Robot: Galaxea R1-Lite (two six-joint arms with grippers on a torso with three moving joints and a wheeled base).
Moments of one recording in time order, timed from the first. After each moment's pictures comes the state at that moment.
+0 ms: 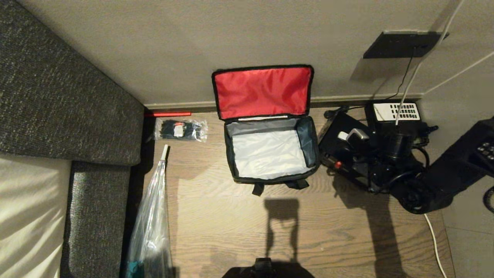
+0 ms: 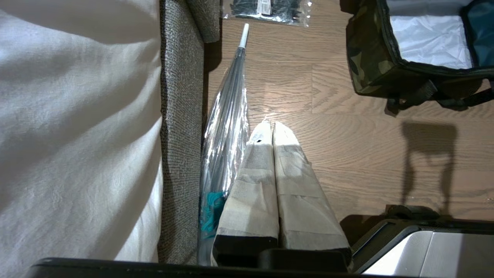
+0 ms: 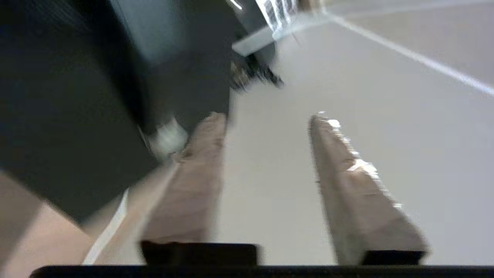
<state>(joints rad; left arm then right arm) 0.00 0.00 0.00 0.01 0.01 0.00 0.20 2.09 -0.86 -1.14 -0.85 -1.18</state>
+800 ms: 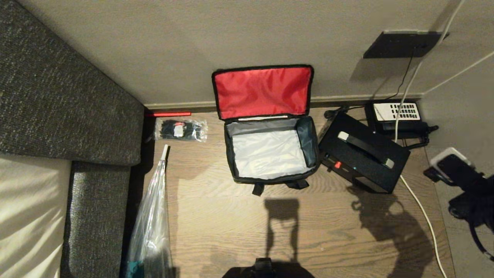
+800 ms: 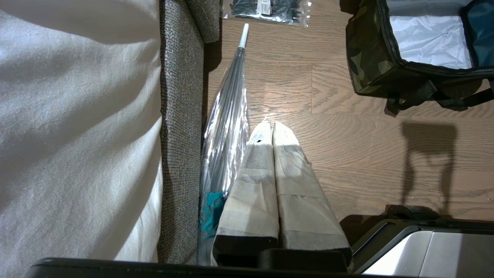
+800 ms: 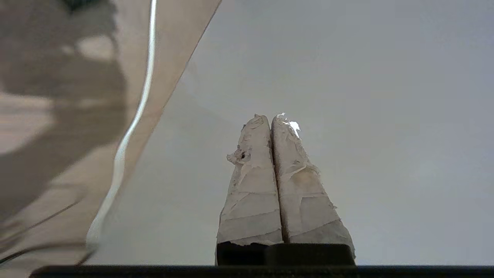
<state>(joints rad) 0.00 0.00 0.00 0.00 0.01 0.00 0.21 1.30 -0.38 -0.59 -0.85 -0.81</state>
